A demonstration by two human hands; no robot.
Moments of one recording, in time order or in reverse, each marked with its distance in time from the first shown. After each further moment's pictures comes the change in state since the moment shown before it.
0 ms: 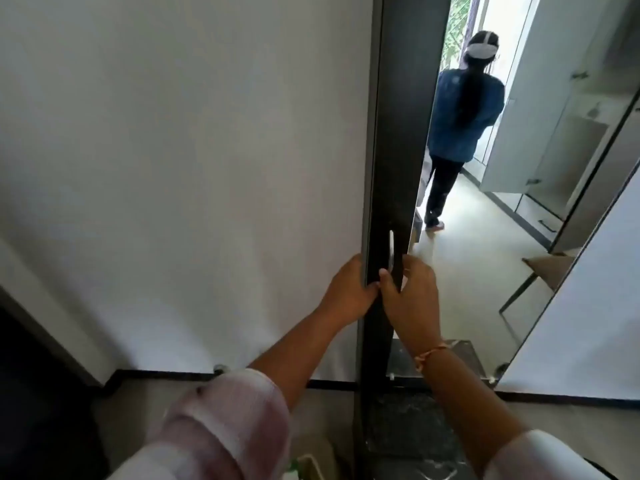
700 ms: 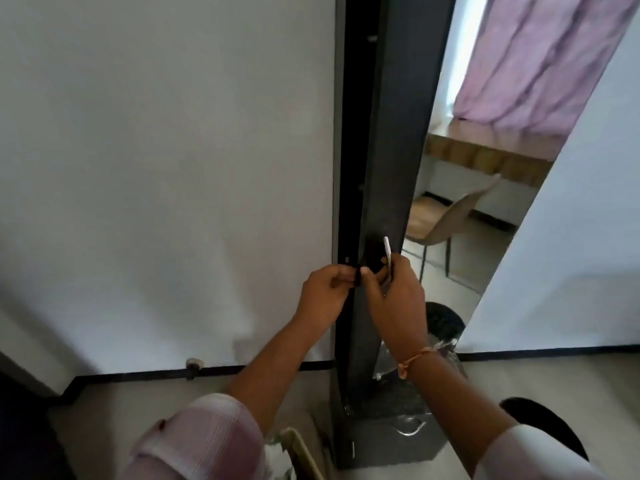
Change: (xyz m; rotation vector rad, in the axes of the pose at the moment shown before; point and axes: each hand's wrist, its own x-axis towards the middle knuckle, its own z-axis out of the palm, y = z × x) left_hand -0.041 -0.042 0.027 -0.300 0.063 0.011; right_hand -0.063 0.003 -0.030 -0.041 0.093 -0.029
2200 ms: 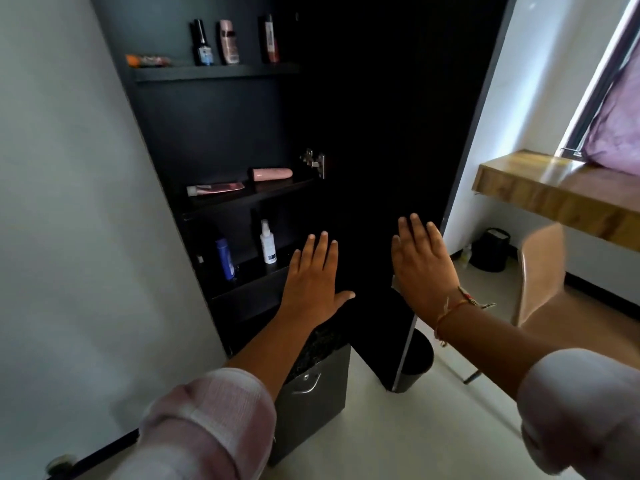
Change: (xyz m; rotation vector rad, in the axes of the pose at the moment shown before) left_hand -0.086 0.066 0.179 1.023 -0.264 0.783; right_hand -0.079 0.057 -0.290 -1.524 -0.296 -0.027
